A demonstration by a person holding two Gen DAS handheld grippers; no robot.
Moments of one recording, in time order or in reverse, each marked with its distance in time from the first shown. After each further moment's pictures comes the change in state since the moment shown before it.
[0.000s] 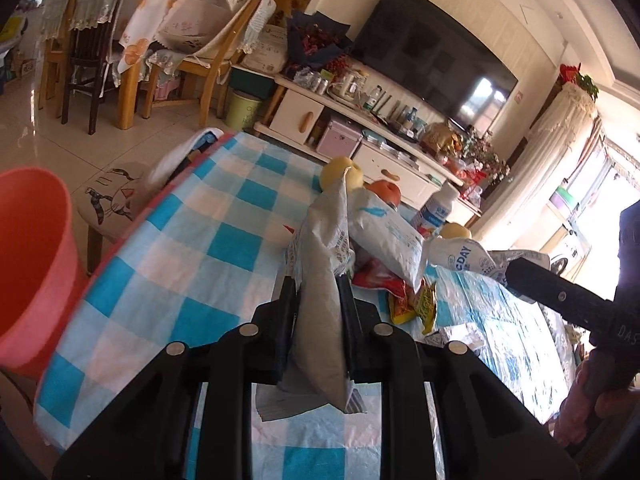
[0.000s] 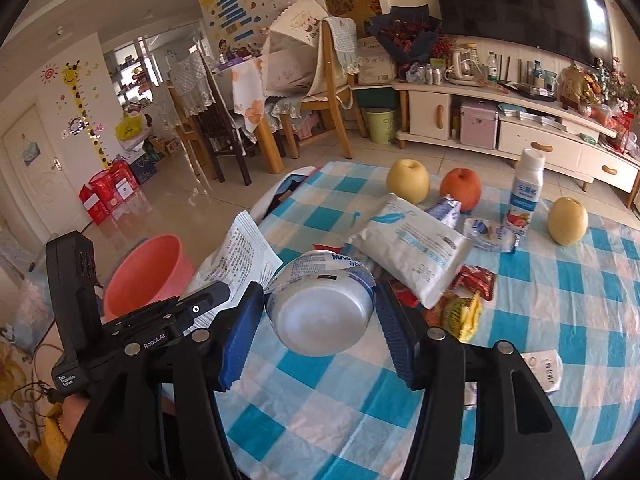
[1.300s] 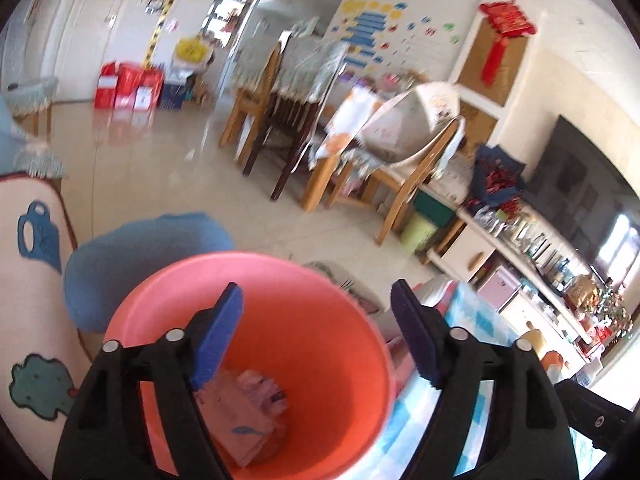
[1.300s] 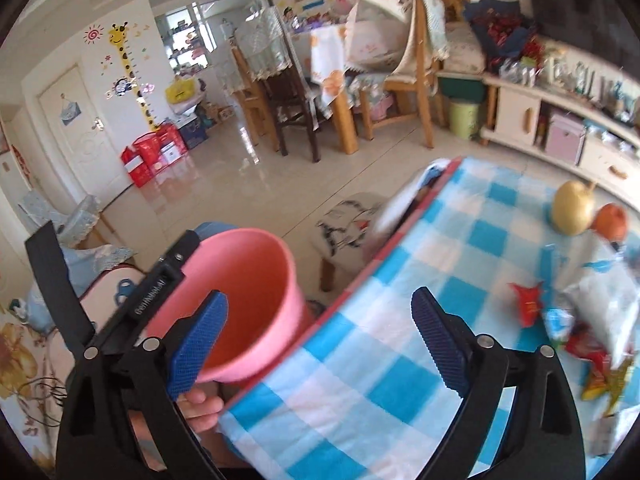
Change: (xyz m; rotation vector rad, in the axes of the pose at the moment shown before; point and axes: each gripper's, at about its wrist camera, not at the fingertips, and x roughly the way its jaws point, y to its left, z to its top) left arm -0.096 0.177 0.029 -0.292 -0.451 0.526; right arm 0.118 0.166 0.018 -0.133 0.048 0.118
